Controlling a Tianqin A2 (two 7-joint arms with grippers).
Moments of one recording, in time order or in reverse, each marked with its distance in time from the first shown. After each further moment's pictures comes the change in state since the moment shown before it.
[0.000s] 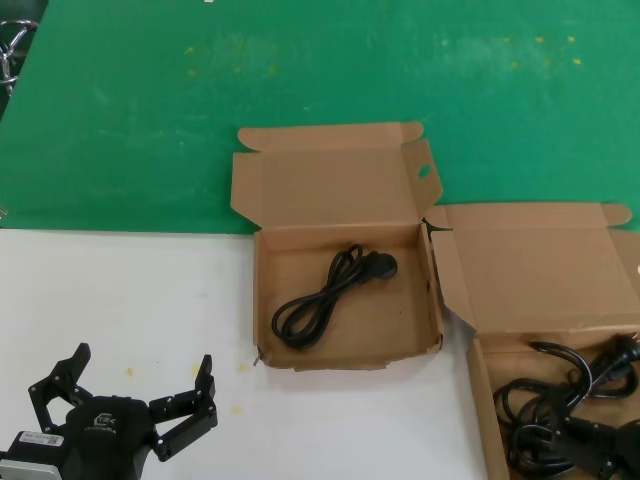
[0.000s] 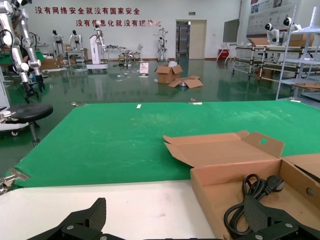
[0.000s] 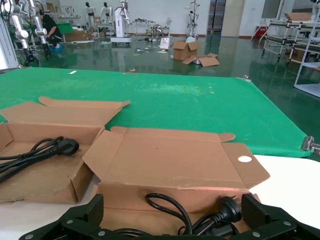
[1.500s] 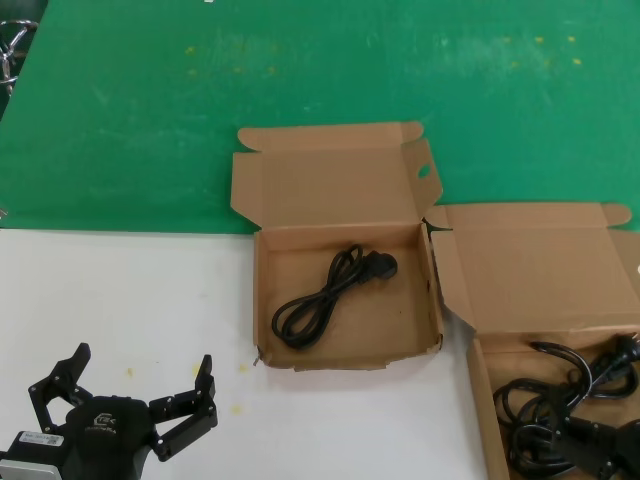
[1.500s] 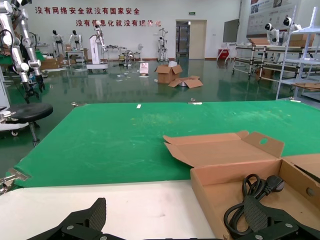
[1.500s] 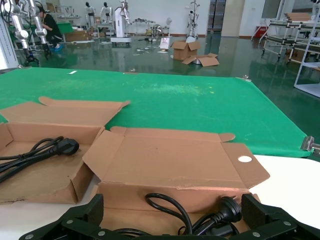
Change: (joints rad) left arm 0.000 0.000 0.000 0.000 0.000 0.000 0.000; right arm 0.000 0.000 0.000 0.000 0.000 0.000 0.000
